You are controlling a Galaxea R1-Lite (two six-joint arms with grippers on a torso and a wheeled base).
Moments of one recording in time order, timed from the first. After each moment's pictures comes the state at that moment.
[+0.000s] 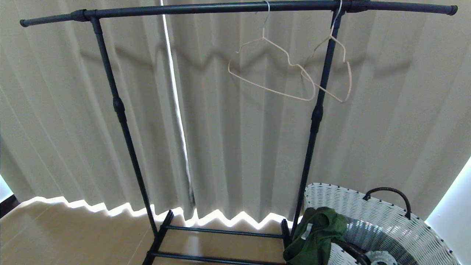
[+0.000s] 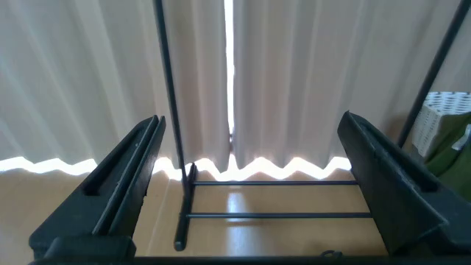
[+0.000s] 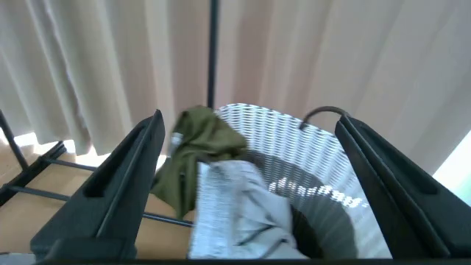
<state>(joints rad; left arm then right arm) 0.01 0.00 0.00 -0.01 -0.07 0.02 0.00 0.00 0.00 0.01 0.05 -0.03</state>
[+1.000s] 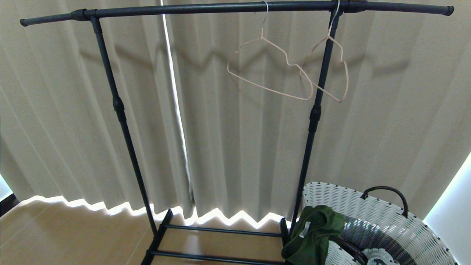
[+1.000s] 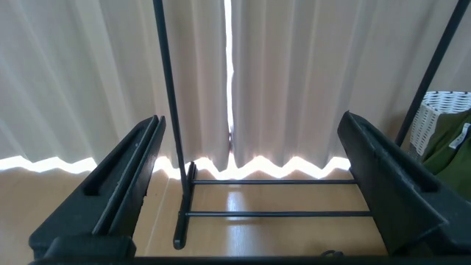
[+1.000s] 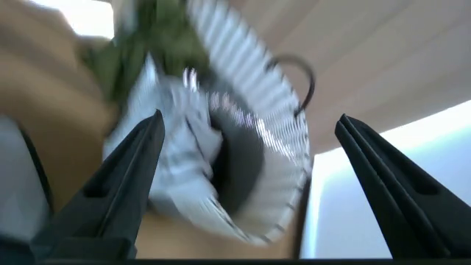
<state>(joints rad) 0.01 0.00 0.00 -0.01 -0.08 0.02 0.00 0.58 -0.22 0.15 -0.01 -0.59</state>
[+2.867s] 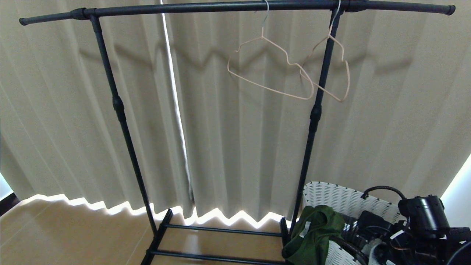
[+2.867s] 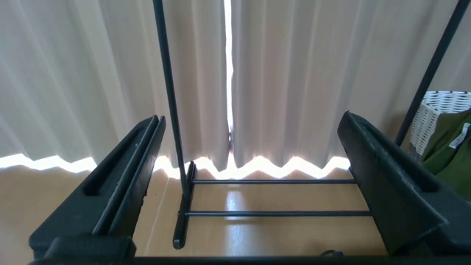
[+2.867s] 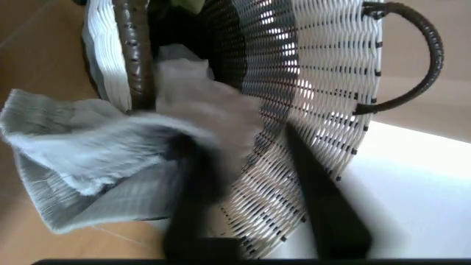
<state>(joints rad) 0.01 0.00 0.00 -0.01 -0.07 0.02 0.09 1.83 -0.23 -0.62 -0.23 -0.74</state>
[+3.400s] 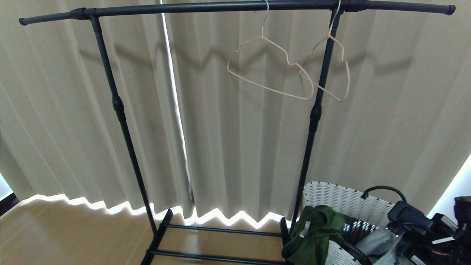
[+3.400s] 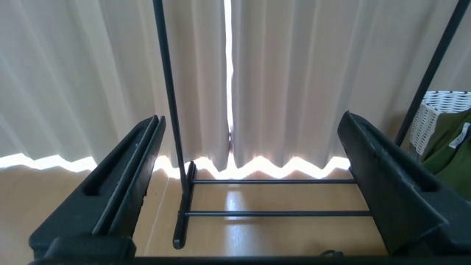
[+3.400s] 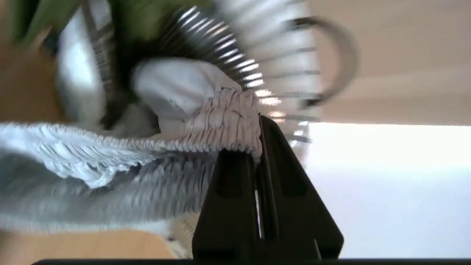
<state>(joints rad) 0.01 0.00 0.00 -0.01 -0.08 0.02 0.05 1.46 -0.13 -0.63 -0.22 -0.71</state>
